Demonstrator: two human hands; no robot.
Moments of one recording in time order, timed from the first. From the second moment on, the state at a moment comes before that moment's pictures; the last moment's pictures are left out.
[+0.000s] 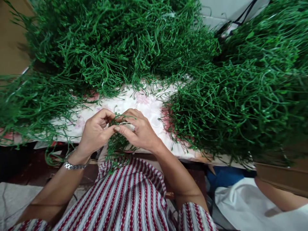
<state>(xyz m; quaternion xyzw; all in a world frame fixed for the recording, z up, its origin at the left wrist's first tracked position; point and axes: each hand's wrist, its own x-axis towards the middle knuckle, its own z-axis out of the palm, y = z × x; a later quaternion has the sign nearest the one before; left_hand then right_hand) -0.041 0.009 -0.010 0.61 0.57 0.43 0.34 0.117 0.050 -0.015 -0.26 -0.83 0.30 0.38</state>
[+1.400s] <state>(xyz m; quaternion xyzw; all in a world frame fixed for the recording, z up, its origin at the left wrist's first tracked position) -0.041 0.003 -0.004 0.71 0.53 0.36 0.29 0.124 0.038 -0.022 -0.30 -0.73 0.51 0.34</state>
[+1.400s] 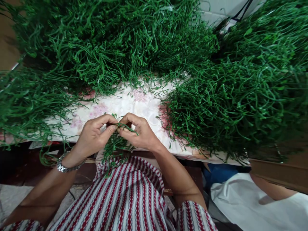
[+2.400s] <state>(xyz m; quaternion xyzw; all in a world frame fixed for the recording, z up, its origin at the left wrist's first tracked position) -0.049 0.016 0.011 0.87 0.22 0.18 0.41 0.148 0.056 0.003 -0.04 -0.87 0.50 0.06</state>
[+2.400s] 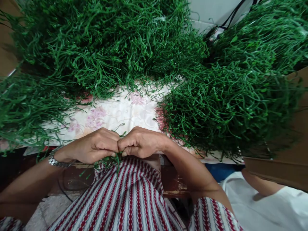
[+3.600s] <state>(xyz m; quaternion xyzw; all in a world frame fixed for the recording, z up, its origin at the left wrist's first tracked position) -0.064 0.010 -0.007 0.58 0.37 0.45 0.57 0.148 0.044 -0.009 -0.23 -0.76 0.51 0.33</state>
